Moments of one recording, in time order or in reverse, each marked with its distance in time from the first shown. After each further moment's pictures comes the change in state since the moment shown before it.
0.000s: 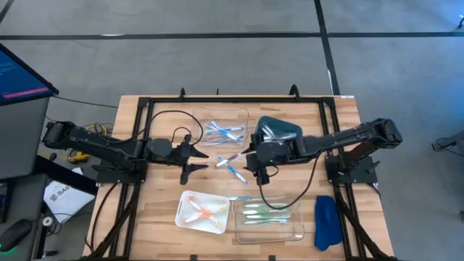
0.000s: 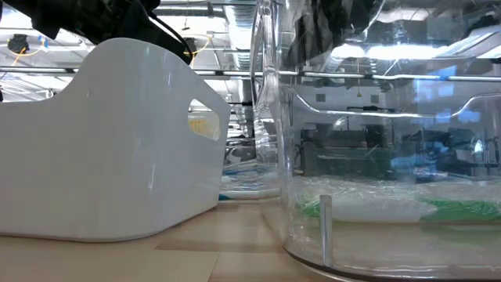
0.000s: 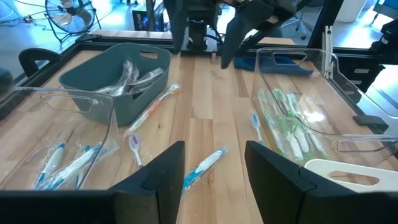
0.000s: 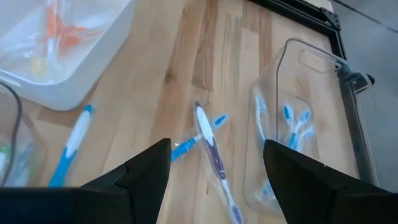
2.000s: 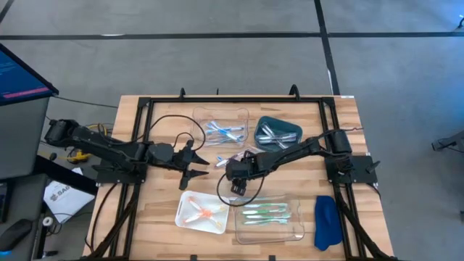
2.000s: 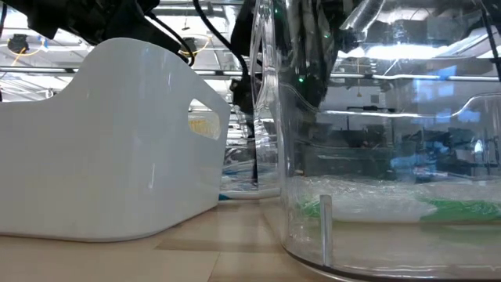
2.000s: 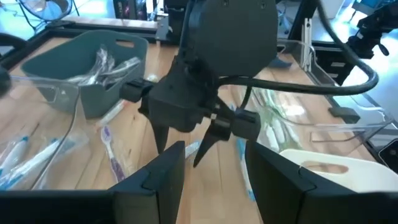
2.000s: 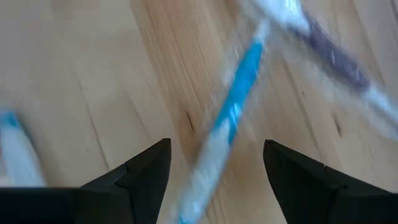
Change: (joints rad) left arm -0.054 0.042 0.001 0.015 0.017 -0.048; right arm -0.005 0.540 0.254 -0.181 -0.054 0.696
